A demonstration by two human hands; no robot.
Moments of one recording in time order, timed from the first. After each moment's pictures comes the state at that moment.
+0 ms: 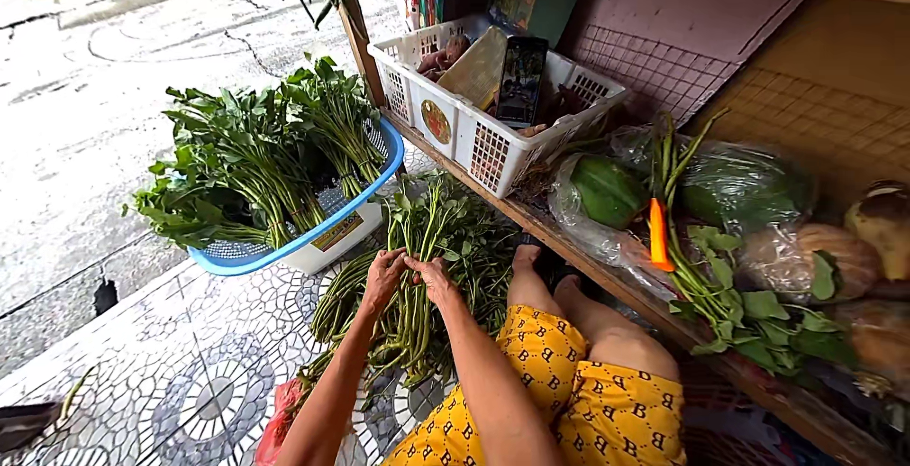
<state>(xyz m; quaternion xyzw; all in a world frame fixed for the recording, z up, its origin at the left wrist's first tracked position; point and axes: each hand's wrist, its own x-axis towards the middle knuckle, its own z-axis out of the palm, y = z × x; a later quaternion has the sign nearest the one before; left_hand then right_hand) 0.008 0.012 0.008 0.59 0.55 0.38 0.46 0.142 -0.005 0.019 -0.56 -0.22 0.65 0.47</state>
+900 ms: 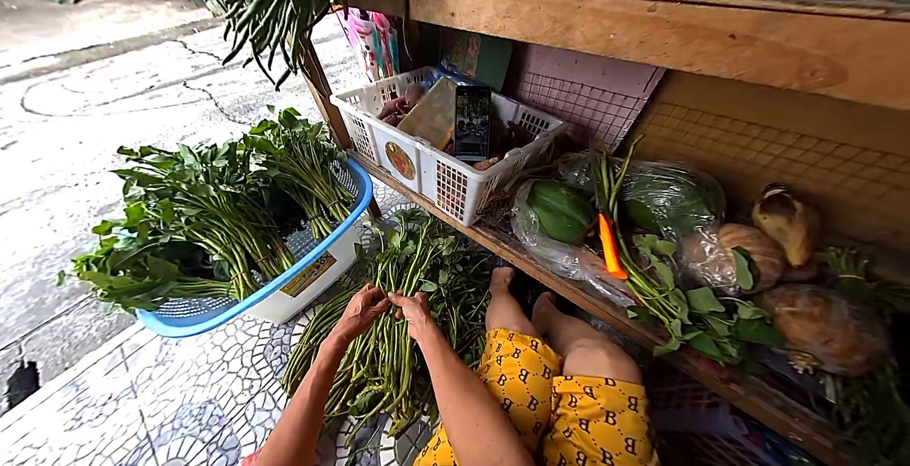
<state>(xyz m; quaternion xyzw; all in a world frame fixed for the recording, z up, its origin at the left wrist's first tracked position) -0.004 0.037 0.015 0.77 0.49 0.15 0.38 0.143 -0.008 0.013 -0.60 -0.17 0.61 0.48</state>
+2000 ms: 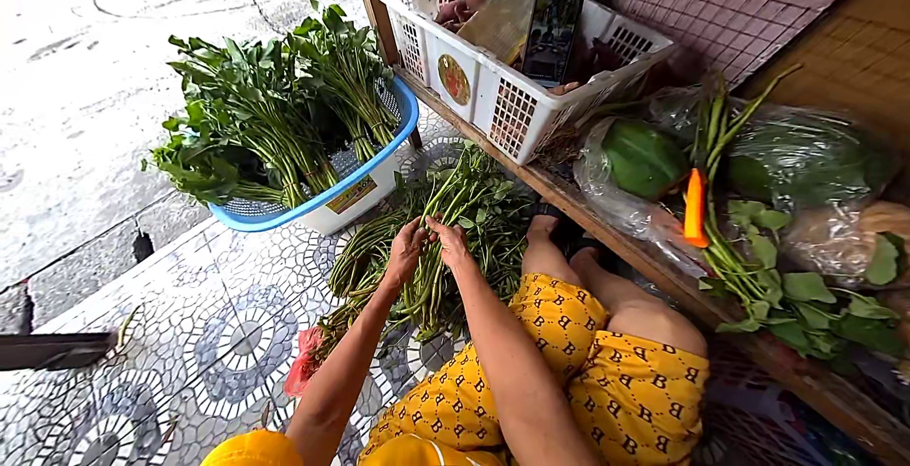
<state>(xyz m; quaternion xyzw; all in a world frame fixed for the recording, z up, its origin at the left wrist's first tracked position) 0.026 -0.016 0.021 0.58 0.59 0.31 0.46 0.140 -0.007 0.026 -0.55 -0.13 0.62 0.55</state>
